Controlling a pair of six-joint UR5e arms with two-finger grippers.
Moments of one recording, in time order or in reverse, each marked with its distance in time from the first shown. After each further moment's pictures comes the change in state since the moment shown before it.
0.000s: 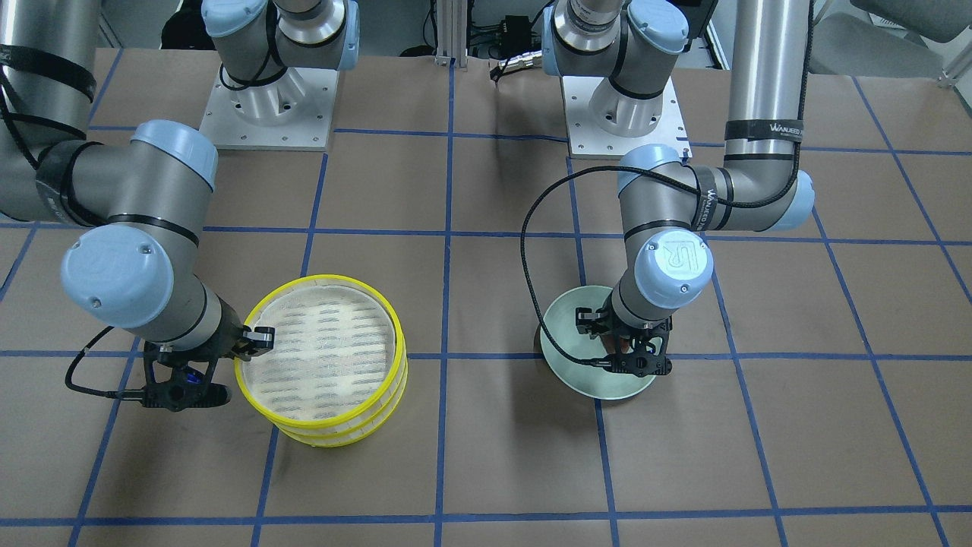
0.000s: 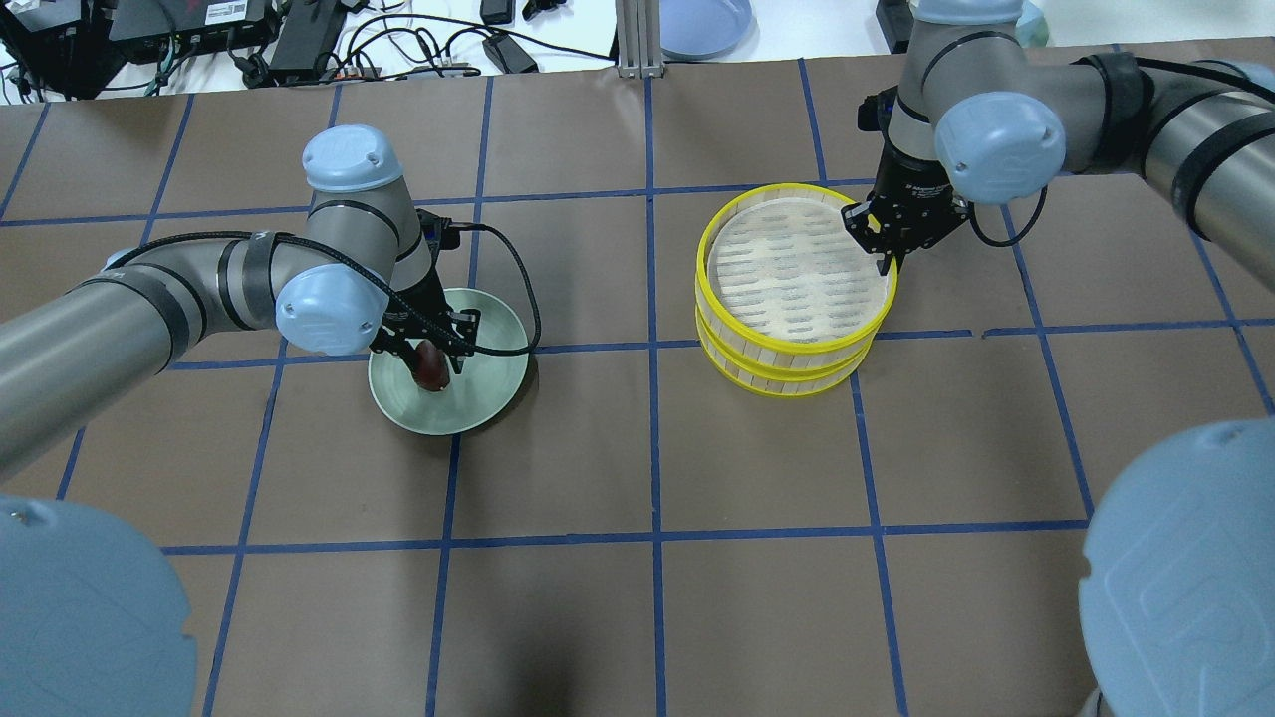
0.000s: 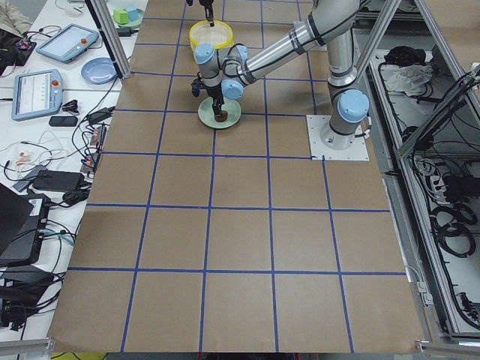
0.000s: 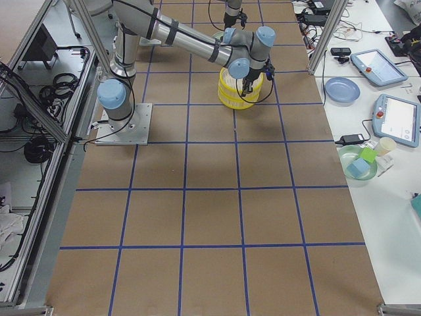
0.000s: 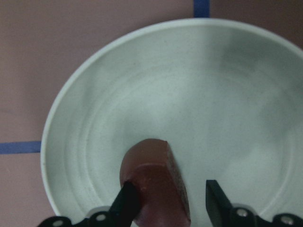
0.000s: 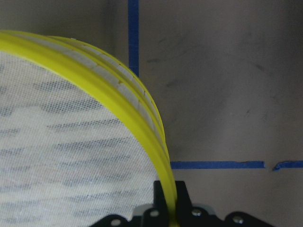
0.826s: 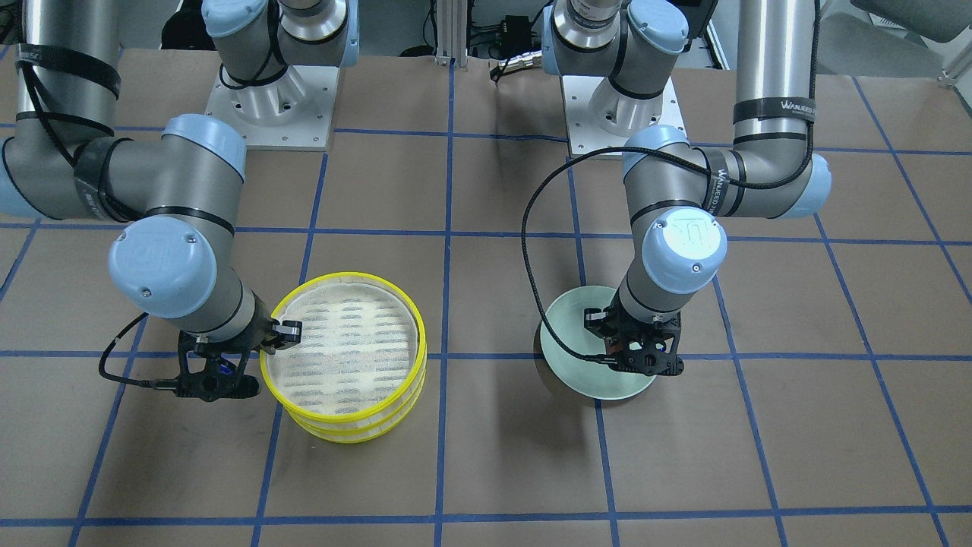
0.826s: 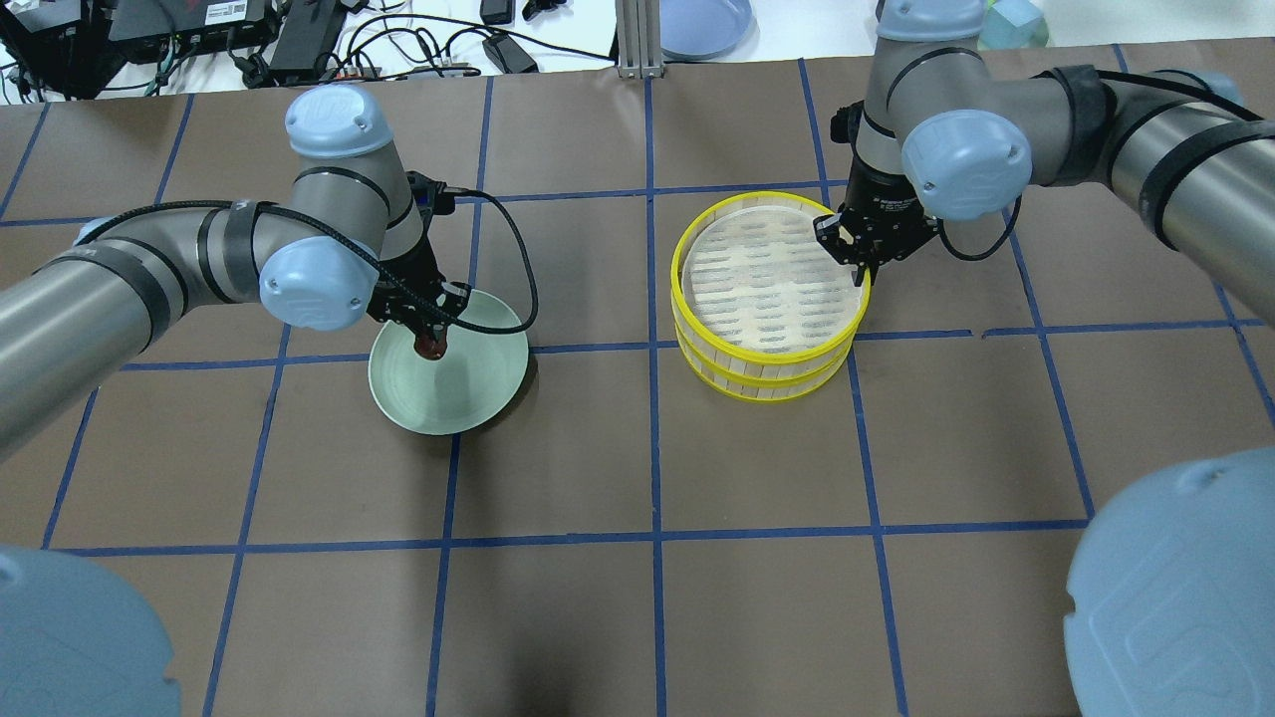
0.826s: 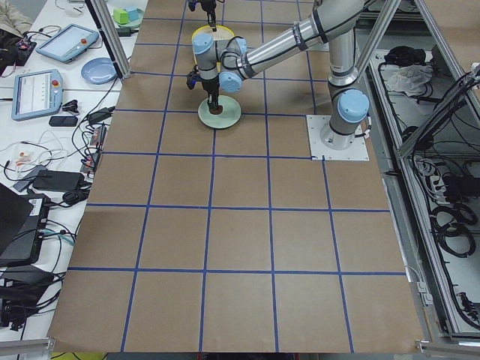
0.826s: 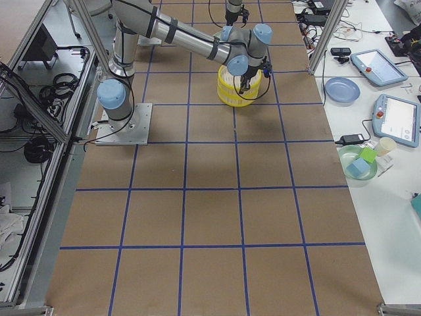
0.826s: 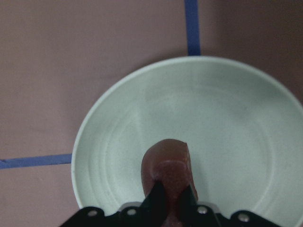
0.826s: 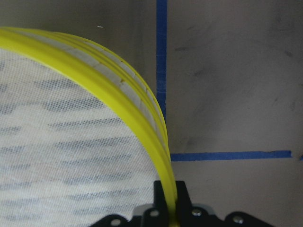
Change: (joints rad) left arm -0.014 0.051 0.075 -0.035 0.009 0.030; right arm 0.053 -0.001 0.014 -0.005 0.002 0.075
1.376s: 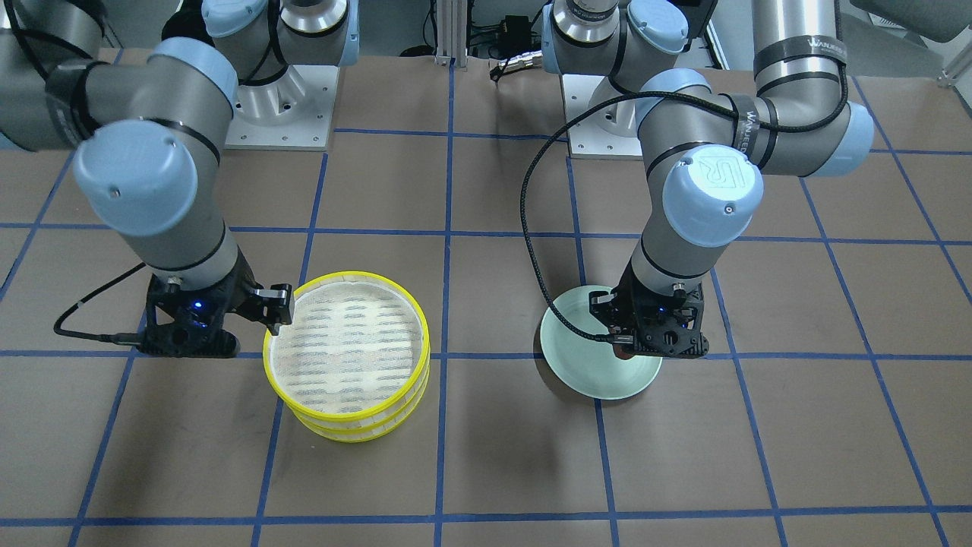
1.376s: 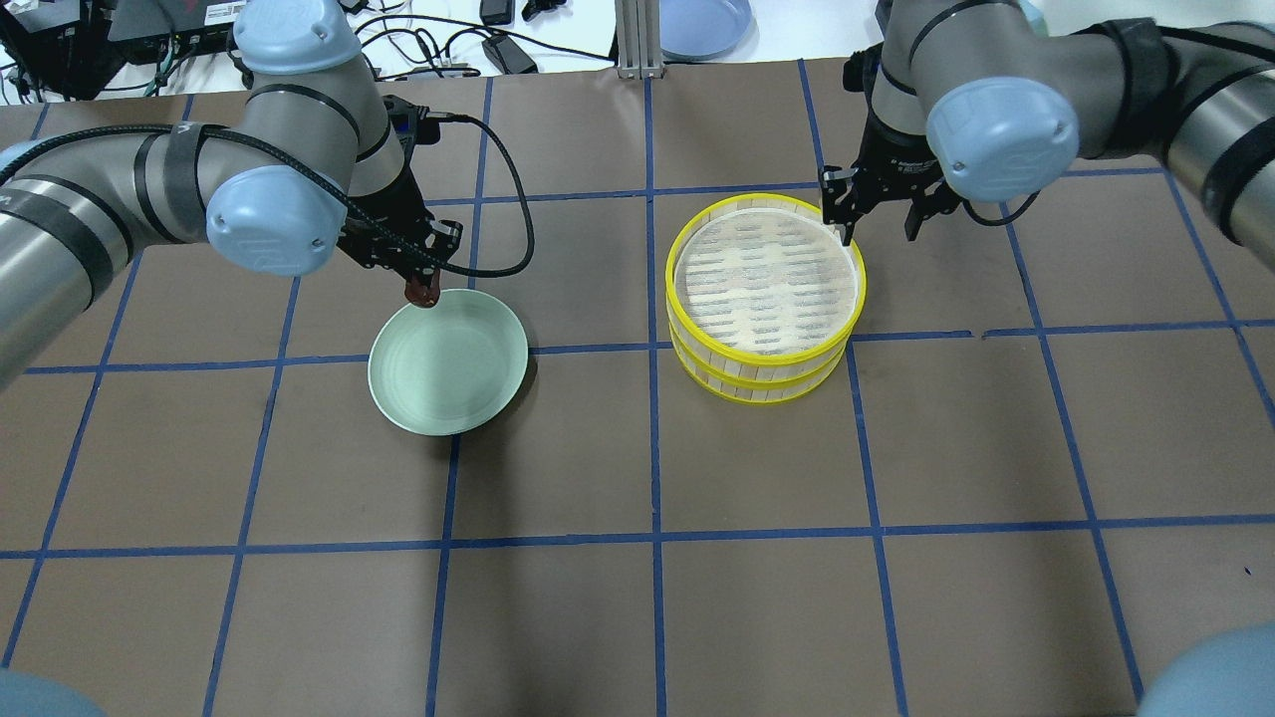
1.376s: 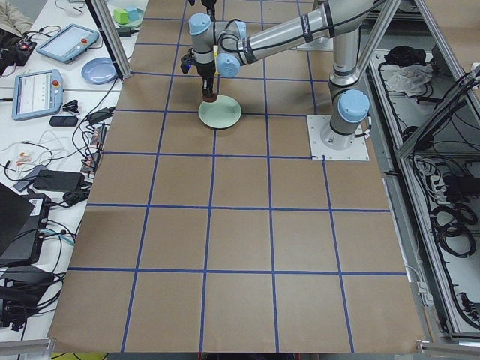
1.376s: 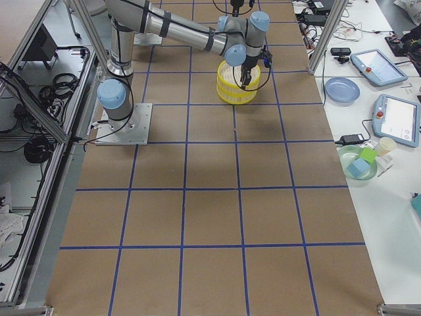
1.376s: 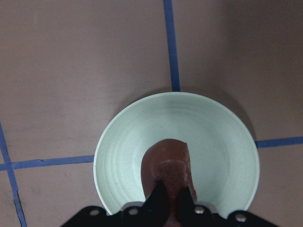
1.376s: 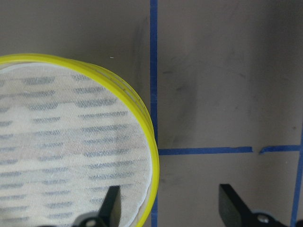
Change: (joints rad) left arm -0.028 0.077 0.107 -0.108 -0.037 -0.066; right arm 0.006 -0.165 -0.014 0.014 -0.023 0.002
